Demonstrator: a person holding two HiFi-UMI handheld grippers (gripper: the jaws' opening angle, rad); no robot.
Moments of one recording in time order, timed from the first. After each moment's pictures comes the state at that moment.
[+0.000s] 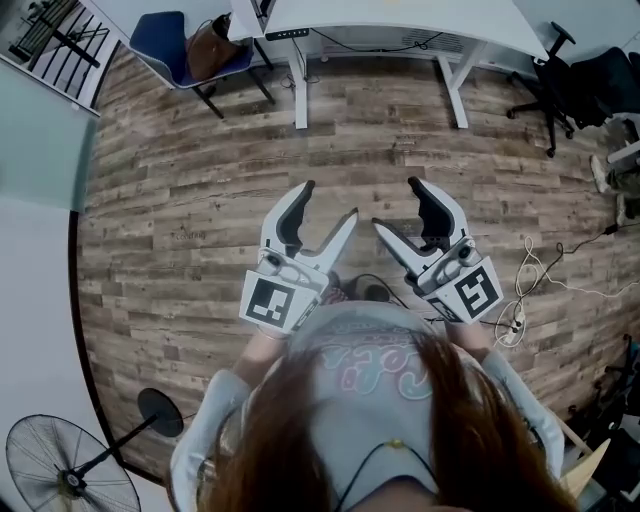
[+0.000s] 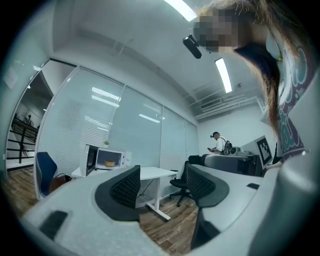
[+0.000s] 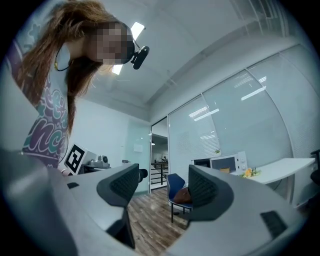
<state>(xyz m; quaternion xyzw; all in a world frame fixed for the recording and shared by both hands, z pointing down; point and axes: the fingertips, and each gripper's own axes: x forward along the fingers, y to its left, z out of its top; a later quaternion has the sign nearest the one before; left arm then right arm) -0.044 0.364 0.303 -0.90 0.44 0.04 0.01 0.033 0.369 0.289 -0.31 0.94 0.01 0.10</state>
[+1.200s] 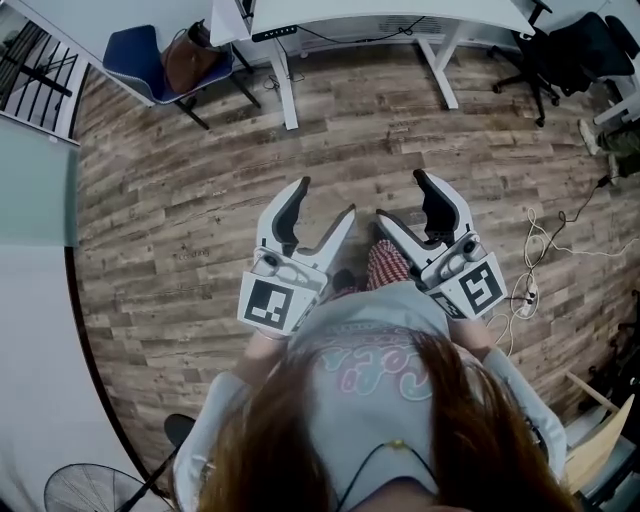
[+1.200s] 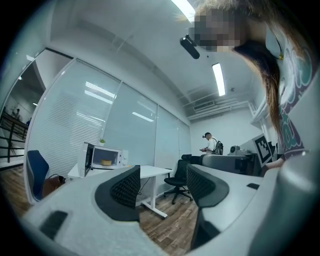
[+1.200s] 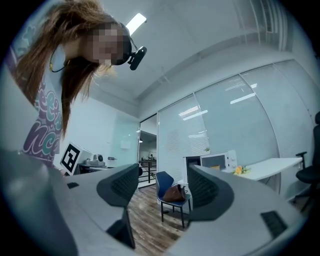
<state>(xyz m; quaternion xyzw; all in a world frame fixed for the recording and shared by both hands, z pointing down) -0.104 0.339 0.316 -0.92 0.39 0.03 0.01 -0.018 0.348 0.306 -0.39 0.92 0.01 0.08</state>
